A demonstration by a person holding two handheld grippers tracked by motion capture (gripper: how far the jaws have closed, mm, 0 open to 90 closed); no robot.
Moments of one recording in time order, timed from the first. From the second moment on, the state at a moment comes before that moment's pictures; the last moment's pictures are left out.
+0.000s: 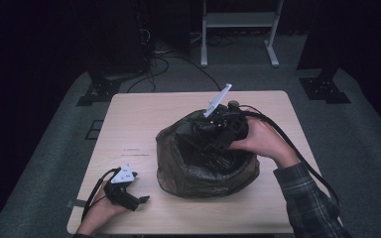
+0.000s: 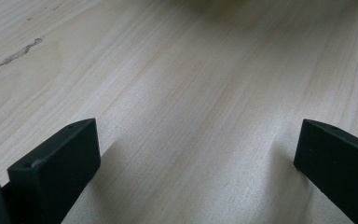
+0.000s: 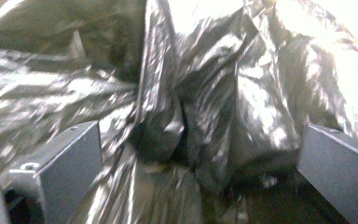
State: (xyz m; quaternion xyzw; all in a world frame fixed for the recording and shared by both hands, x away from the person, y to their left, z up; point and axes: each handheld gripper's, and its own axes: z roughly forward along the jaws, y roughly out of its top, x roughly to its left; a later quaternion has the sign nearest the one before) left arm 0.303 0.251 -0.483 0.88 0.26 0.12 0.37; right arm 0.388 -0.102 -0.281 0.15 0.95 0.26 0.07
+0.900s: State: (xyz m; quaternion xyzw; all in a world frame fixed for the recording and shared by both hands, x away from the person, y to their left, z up) left arm 0.303 0.251 -0.483 0.89 0.26 0.11 0.37; right arm 0.378 -0.049 -0.291 0.12 0.96 0.25 0.06
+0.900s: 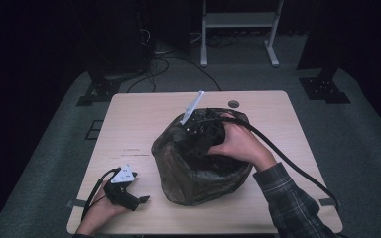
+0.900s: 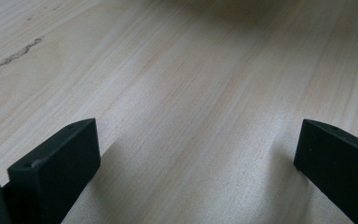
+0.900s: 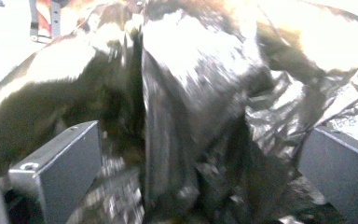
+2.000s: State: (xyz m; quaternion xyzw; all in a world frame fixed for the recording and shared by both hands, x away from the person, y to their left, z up) left arm 0.303 0.251 -0.483 0.89 0.26 0.11 0.37; right arm 0.366 -0.118 -0.270 0.16 0.94 0.29 0.10
